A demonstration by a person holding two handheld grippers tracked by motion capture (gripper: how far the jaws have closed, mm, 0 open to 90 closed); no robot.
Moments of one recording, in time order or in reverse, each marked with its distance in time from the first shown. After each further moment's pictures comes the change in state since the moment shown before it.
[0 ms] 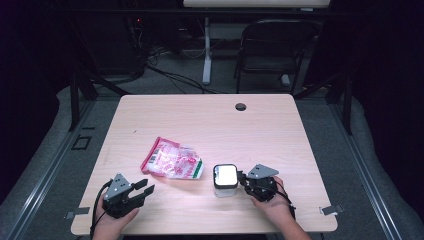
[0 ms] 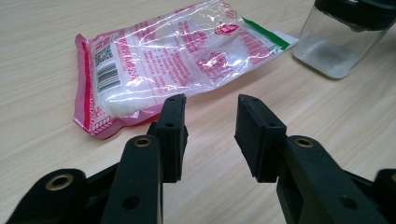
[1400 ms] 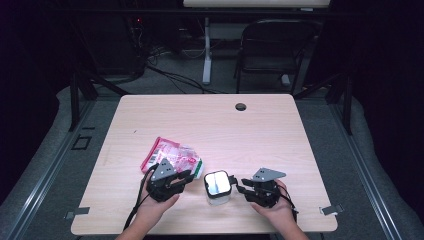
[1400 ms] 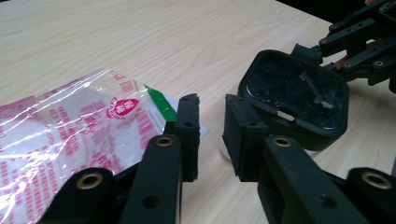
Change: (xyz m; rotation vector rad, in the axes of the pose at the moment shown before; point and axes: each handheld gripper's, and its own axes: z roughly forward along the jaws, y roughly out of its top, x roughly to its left) left arm -0.062 0.068 0.069 0.003 -0.177 0.057; right arm 0.004 -0.007 -0.015 -0.036 0.129 0.096
